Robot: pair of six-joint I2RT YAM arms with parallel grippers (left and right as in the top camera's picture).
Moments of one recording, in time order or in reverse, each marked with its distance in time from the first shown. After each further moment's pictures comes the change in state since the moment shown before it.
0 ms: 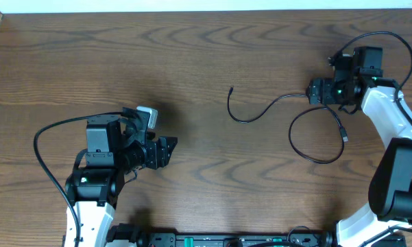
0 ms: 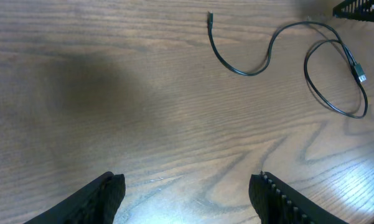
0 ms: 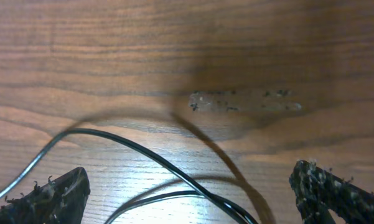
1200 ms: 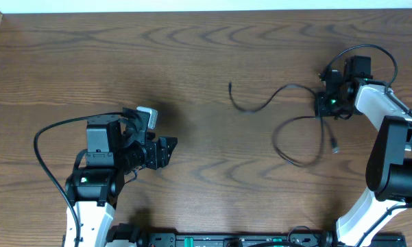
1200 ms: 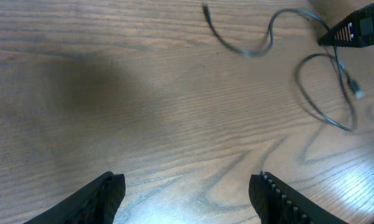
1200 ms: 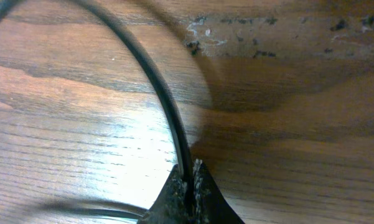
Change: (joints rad) left arm 0.000 0.000 0.000 0.000 -0.001 -0.001; right arm -0.013 0.143 -0.002 -0.049 -0.023 -0.065
